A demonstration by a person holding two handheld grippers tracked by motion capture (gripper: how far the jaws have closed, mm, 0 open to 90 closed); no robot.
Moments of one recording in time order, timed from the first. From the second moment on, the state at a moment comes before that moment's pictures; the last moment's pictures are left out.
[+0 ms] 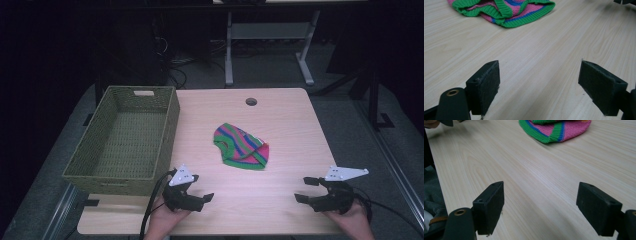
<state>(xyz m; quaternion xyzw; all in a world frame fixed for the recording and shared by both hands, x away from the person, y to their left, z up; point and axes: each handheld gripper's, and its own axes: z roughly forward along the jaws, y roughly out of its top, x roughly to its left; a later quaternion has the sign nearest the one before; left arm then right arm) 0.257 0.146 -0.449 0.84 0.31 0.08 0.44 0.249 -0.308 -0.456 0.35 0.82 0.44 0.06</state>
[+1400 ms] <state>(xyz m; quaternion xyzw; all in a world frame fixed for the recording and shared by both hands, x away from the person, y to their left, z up) 0.272 0.147 -0.454 0.84 0.31 0.07 0.44 0.373 -0.231 -0.390 0.30 0.87 0.39 0.02</state>
